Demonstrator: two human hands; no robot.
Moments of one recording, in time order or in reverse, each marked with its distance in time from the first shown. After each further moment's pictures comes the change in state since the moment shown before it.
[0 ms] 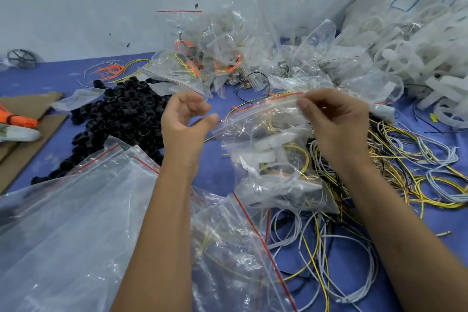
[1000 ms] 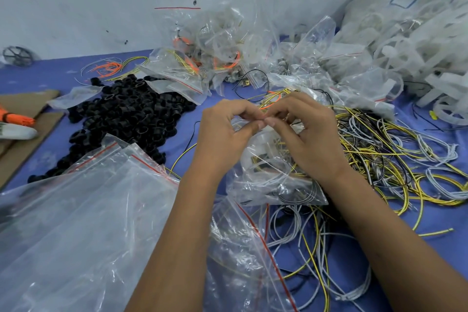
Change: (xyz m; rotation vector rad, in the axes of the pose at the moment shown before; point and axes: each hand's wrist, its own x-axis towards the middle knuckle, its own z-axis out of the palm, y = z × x) left_hand -0.013 0.007 0.041 0.410 -0.301 0.247; right_hand -0.013 -0.012 0.022 -0.287 -0.261 -0.332
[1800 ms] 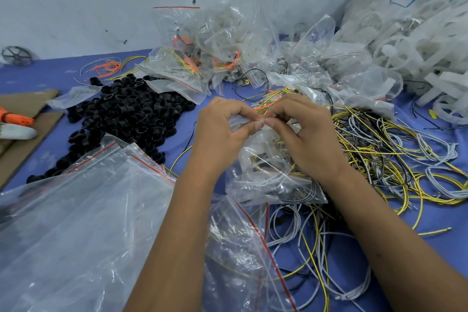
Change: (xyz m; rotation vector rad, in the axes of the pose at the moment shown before) left_hand 0.000 -0.001 -0.005 0.100 0.022 0.016; right_hand 0.000 -0.002 0.000 0.031 -0.036 0.017
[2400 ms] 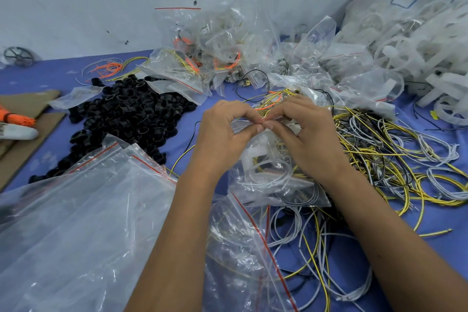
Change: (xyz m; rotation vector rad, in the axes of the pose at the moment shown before) left_hand 0.002 -0.008 0.003 0.021 -0.045 0.081; right_hand 0.000 0.001 0.000 -0.049 0.003 0.003
